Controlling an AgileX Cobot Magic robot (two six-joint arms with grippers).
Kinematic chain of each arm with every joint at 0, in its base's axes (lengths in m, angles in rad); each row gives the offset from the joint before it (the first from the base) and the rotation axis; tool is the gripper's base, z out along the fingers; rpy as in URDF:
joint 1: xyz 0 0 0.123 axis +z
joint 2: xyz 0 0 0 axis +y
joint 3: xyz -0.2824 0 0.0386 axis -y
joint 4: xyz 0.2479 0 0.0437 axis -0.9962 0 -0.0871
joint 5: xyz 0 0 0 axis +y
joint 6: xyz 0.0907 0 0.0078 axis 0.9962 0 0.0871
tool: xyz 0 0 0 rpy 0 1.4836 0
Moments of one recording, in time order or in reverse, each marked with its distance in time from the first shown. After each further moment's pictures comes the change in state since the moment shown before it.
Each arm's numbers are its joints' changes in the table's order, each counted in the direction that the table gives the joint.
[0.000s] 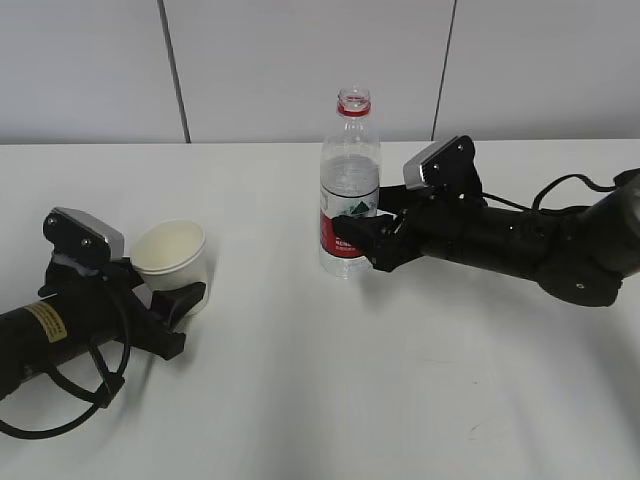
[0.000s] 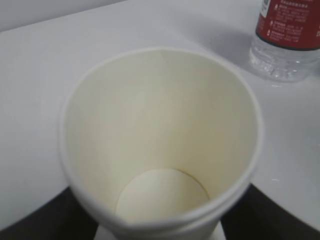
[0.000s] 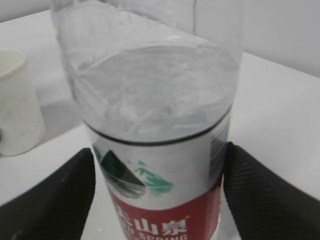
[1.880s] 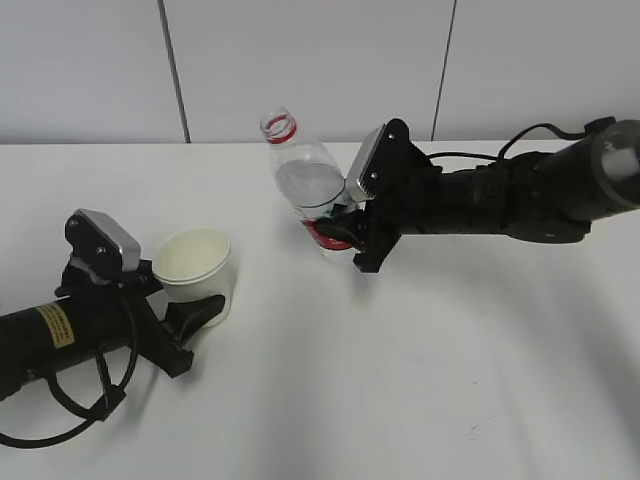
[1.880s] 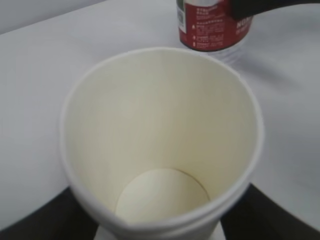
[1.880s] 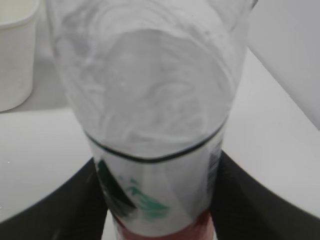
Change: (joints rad) left arm 0.000 0.000 0.017 -0.158 0.003 0.000; right arm 0.068 -0.018 0.195 0.296 0.272 -0.091
